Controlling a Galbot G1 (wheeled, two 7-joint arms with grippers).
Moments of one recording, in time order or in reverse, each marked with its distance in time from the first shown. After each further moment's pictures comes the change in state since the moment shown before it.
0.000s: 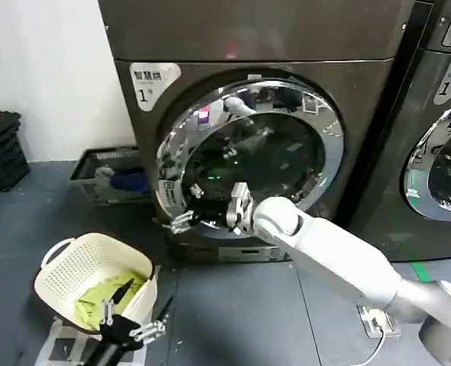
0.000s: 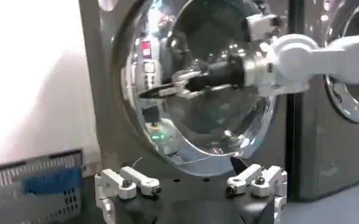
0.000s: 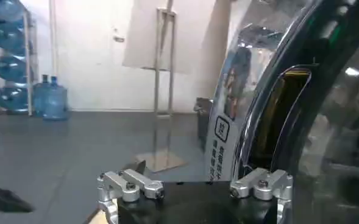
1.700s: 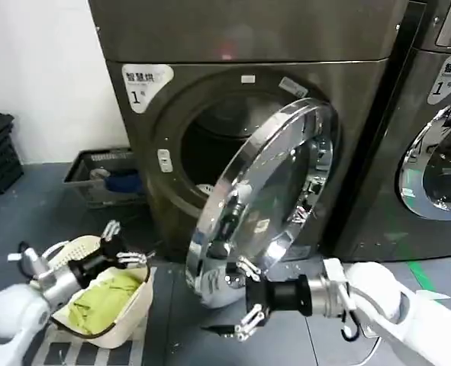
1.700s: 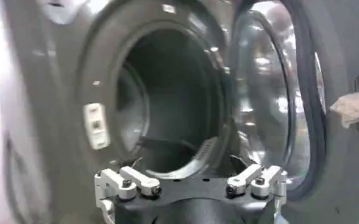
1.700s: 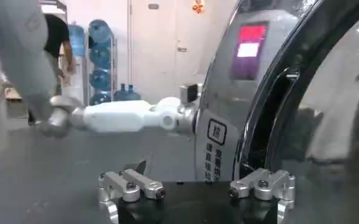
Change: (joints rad) left arm -0.688 0.570 0.207 0.476 -0.388 -0.064 0.279; right arm -0.777 -0.389 0.644 0.515 -0.056 0.037 -0.336
